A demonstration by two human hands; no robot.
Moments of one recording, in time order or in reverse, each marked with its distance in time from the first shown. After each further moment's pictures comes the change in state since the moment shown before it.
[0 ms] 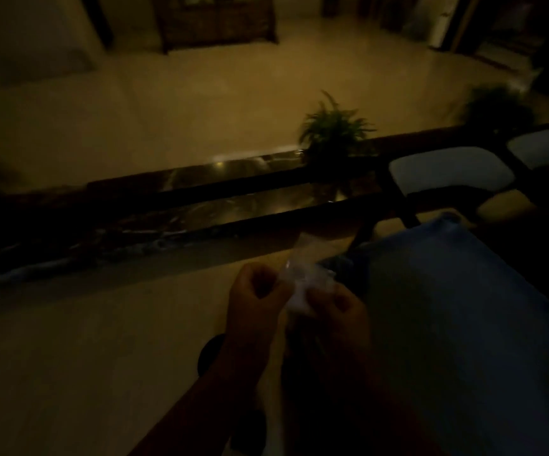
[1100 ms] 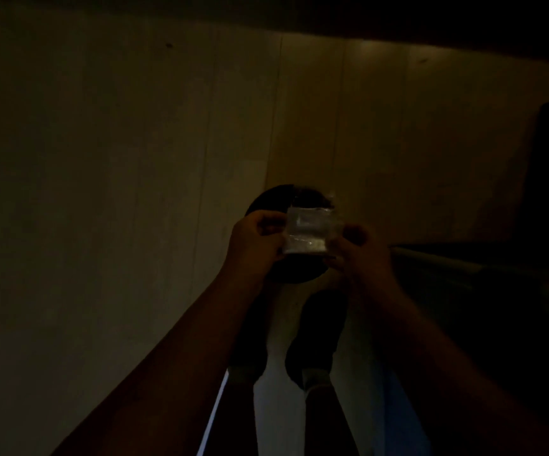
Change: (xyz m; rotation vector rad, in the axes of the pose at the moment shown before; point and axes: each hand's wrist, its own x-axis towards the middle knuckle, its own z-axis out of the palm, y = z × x) left_hand 0.188 -0.521 -0.297 0.000 0.357 -0.795; right_hand 0.319 0.515 0.001 -0.658 -0.020 0.522
